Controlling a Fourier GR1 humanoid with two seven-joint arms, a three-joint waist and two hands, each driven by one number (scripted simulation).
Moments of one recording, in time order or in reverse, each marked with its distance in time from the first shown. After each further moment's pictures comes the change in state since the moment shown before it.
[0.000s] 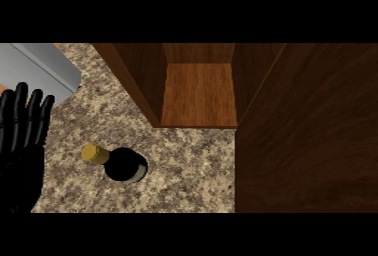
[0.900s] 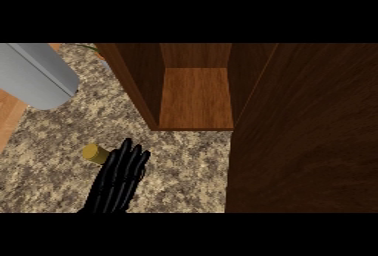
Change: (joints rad) left arm 0.217 -0.045 -0.635 -0.154 -0.047 0.163 0.094; right arm 0.213 -0.018 0.153 -0.288 -0.149 0.113 0.279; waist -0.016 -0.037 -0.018
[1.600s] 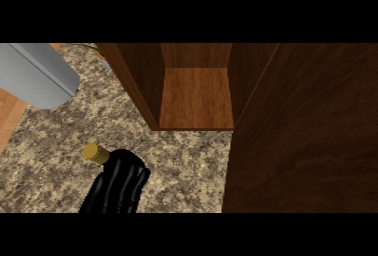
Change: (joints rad) left arm -0.051 0.004 -0.195 -0.145 -0.166 0.211 0.212; right arm -0.075 0.023 0.046 -0.075 0.041 -0.048 0.172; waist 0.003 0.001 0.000
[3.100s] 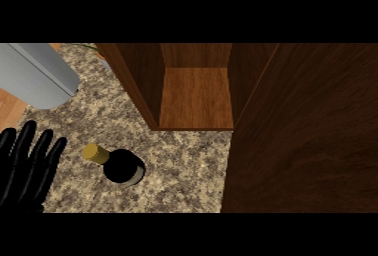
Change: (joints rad) left arm 0.015 0.126 0.532 -0.042 0.299 -0.098 0.083; right arm -0.087 -0.005 -0.035 -0.032 0.028 -0.029 0.125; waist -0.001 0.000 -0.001
